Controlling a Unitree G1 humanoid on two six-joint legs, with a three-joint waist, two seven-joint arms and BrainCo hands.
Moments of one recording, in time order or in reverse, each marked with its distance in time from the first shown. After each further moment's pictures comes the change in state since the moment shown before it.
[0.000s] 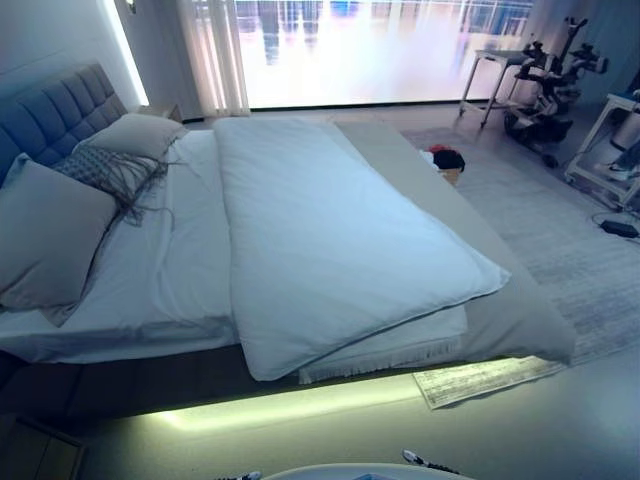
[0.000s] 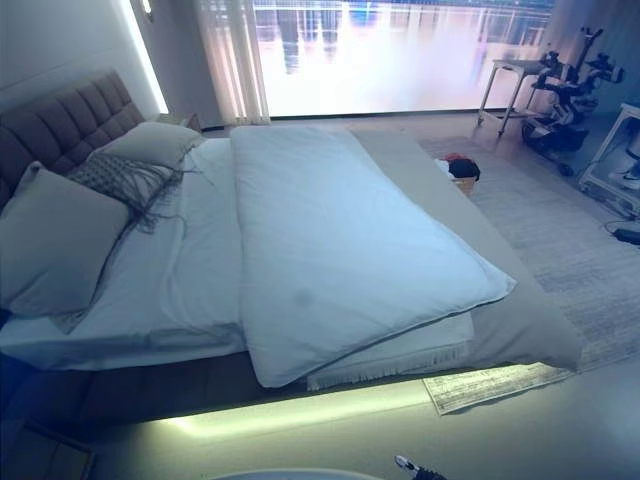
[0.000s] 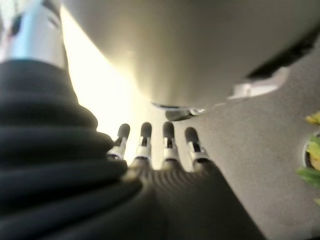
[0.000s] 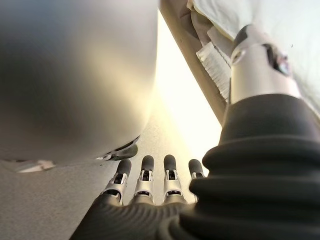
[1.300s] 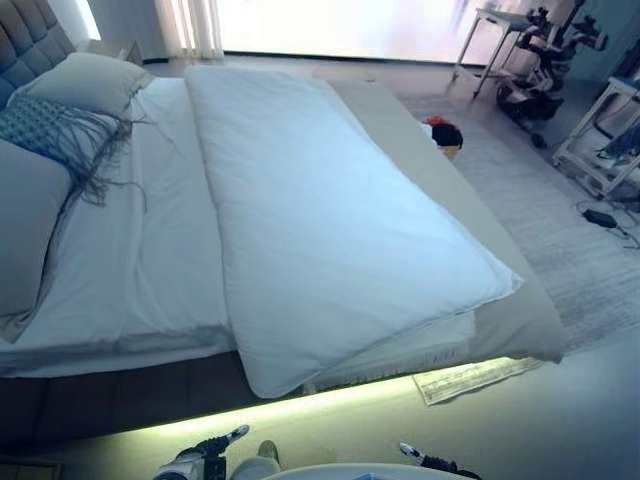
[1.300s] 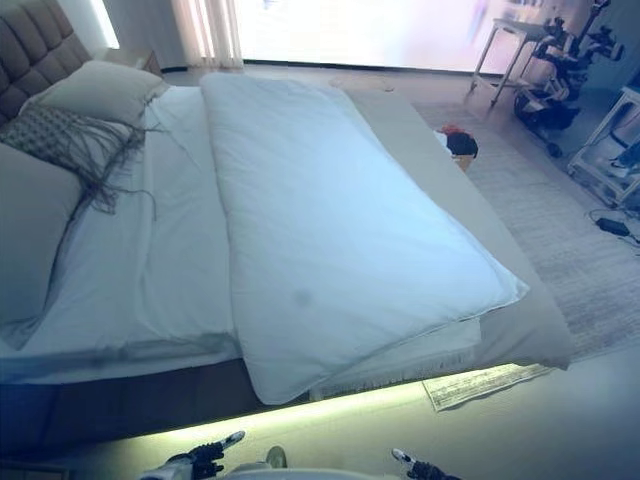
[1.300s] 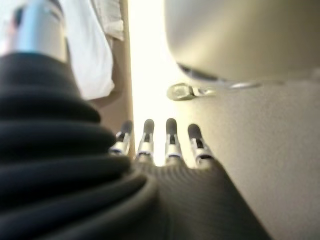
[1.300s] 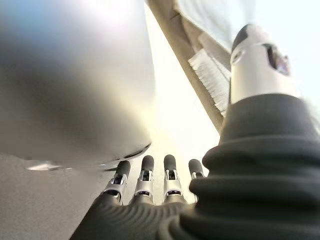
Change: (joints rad) left arm -0.121 0.026 0.049 0.039 -0.128 -0.100 0.093; right arm -0.073 -0.008 0.009 0.026 0.112 -0.016 0.069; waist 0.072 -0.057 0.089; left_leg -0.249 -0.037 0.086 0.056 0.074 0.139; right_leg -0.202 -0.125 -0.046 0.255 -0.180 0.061
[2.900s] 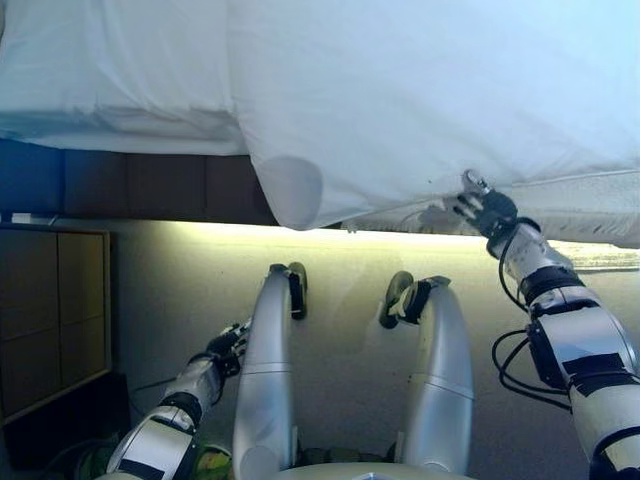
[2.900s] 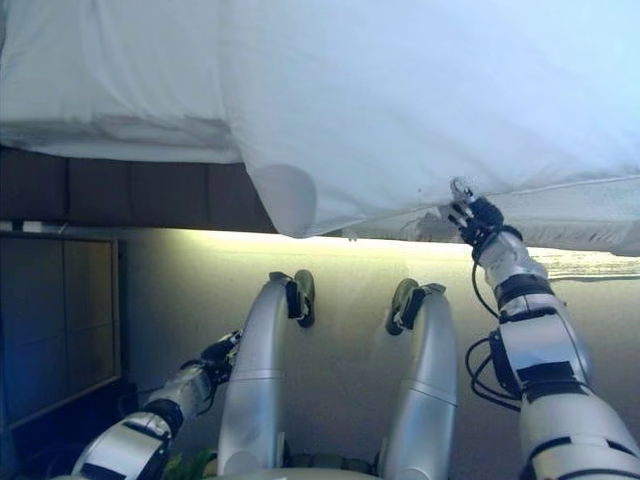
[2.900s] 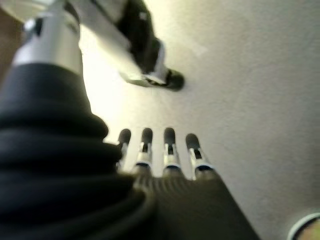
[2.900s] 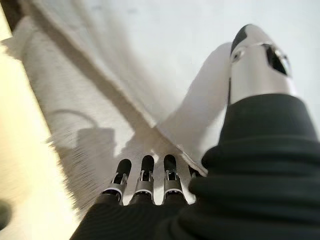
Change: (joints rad) left arm -0.213 0.039 -0.022 -0.143 -0.354 -0.099 -0.051; right arm -0.930 -0.356 -0.016 -0.110 0.359 0.027 -0.096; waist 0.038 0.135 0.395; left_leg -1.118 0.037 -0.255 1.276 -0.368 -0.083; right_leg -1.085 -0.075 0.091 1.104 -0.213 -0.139
